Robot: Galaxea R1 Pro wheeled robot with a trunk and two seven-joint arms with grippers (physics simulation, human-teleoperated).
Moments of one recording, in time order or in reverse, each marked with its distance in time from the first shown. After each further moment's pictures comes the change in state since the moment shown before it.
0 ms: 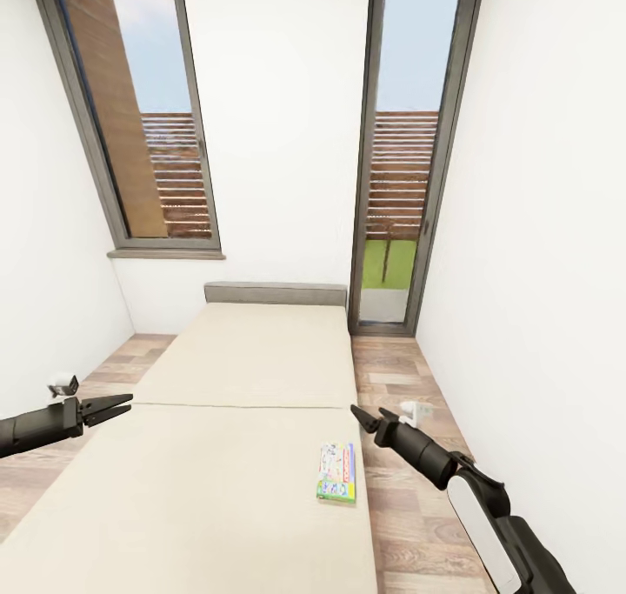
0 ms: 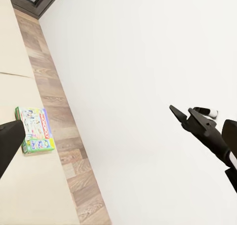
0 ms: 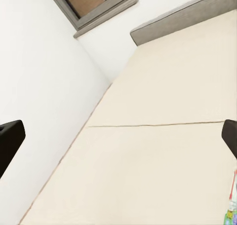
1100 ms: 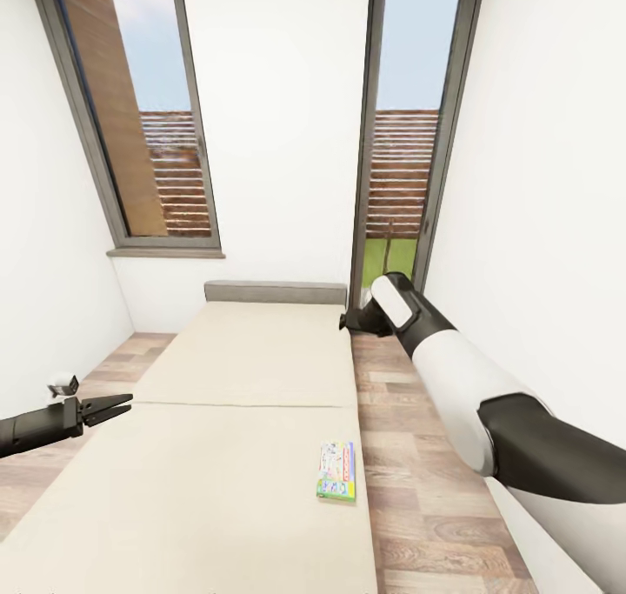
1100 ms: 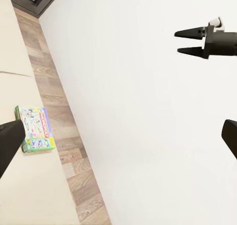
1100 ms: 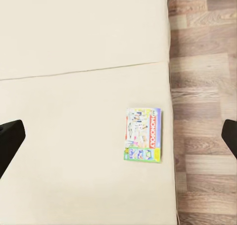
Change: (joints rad) left arm 0.000 0.000 -0.001 0.000 0.001 0.000 -0.001; right arm -1.012 0.247 -0.003 0.887 -0.055 0.582 -0.831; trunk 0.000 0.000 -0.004
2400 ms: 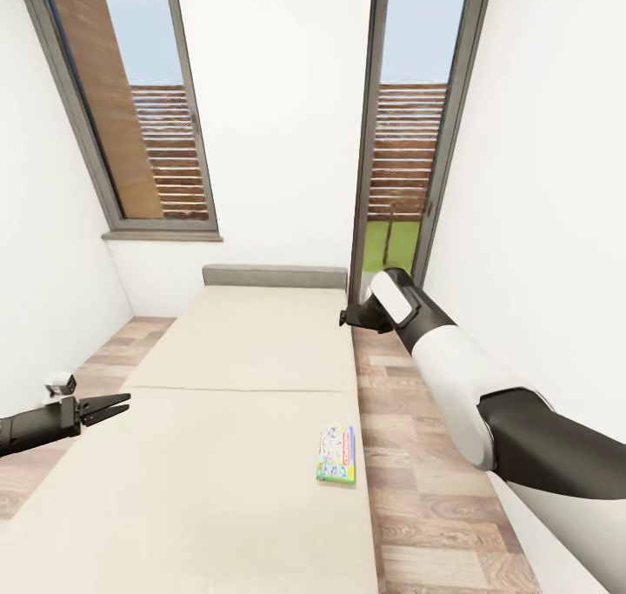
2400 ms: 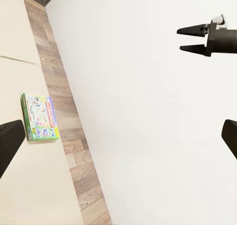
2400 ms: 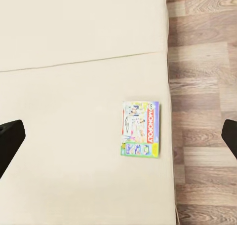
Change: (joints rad) left arm 0.000 0.008 0.000 0.000 0.003 0.000 -0.002; right arm -0.020 0.002 0.001 0.012 0.000 -0.006 -0.008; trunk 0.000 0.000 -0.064
